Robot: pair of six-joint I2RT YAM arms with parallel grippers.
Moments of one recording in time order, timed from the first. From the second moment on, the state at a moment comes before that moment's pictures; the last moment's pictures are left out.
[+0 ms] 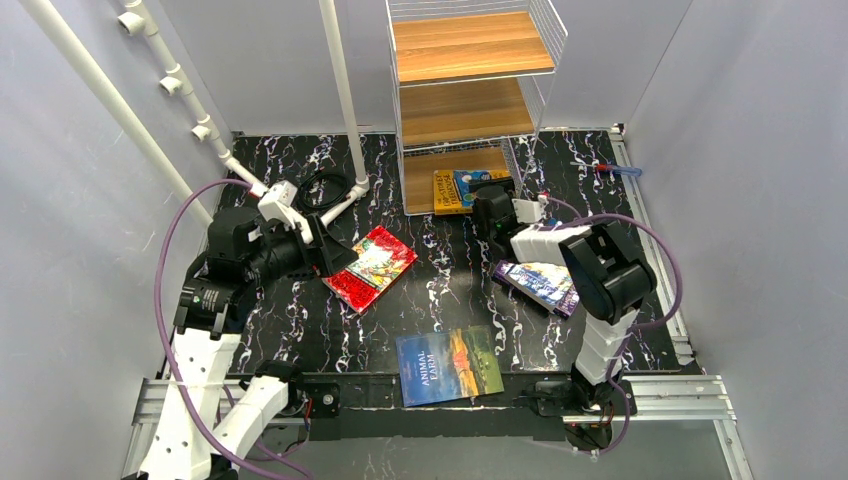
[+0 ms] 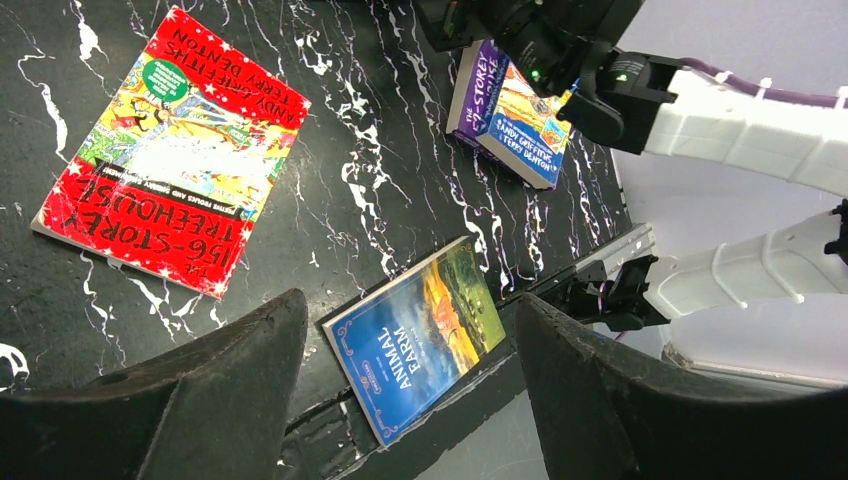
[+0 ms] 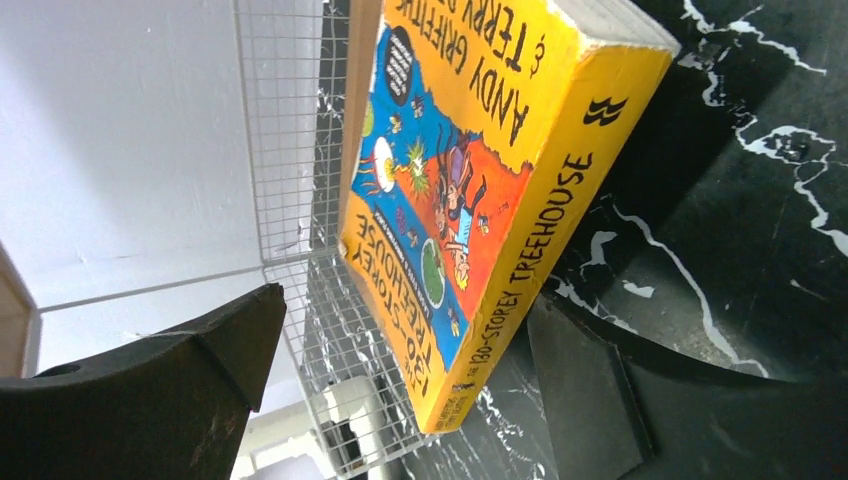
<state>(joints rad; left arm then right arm) -0.17 0.76 1.09 -0.88 0.50 -0.45 0.56 1.87 0.95 0.38 0.53 1.63</state>
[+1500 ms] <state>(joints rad) -0.17 0.75 1.09 -0.87 0.51 -0.45 0.44 1.92 0.93 0.52 0.25 1.46</state>
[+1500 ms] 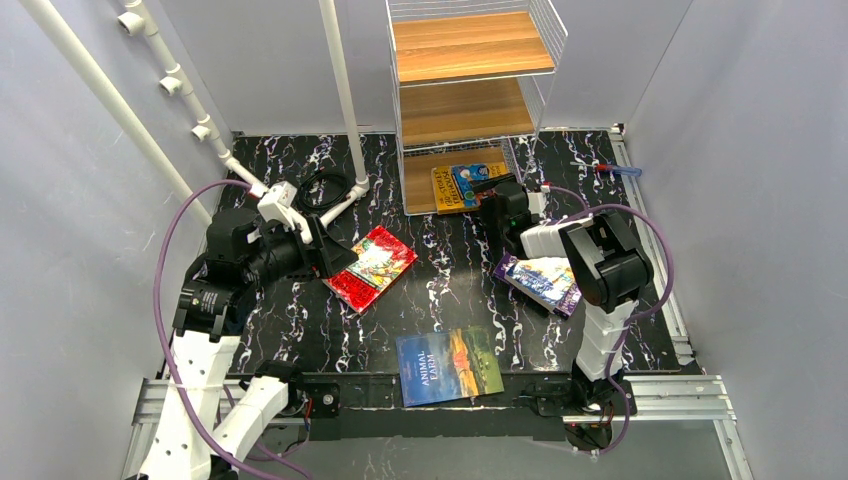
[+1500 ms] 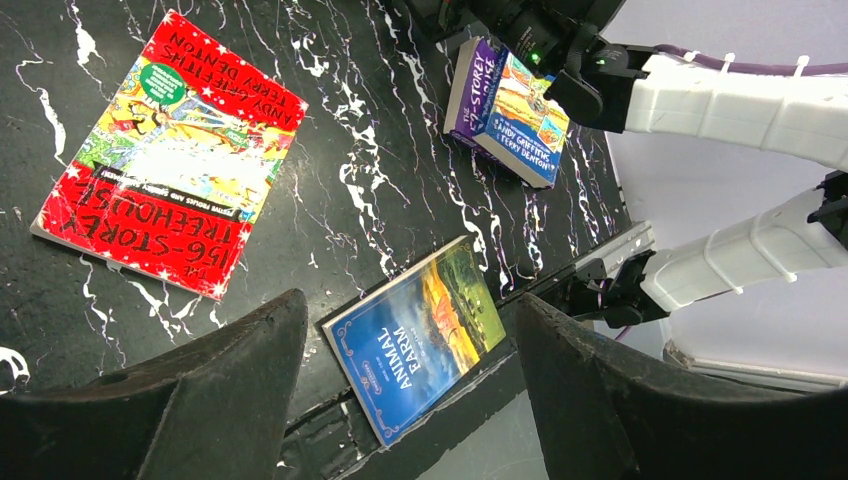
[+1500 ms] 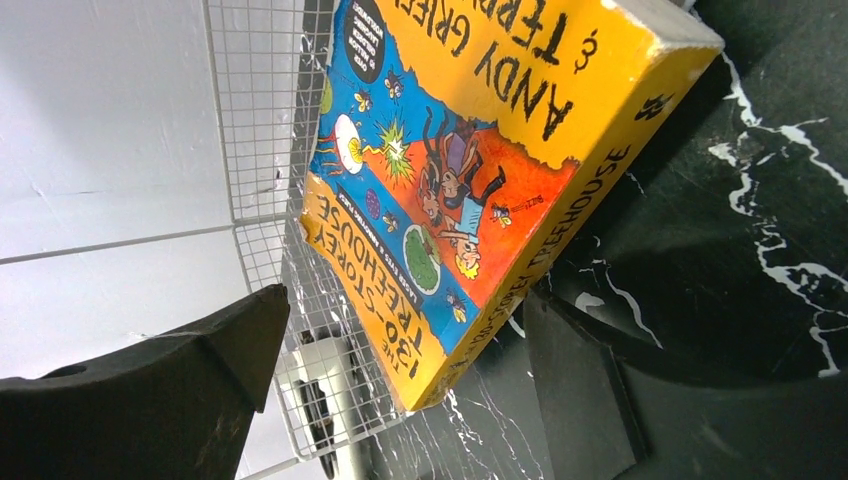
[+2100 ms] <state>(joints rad) -0.17 0.76 1.09 -0.87 0.52 -0.45 0.44 1.89 0.90 0.60 0.23 1.42</state>
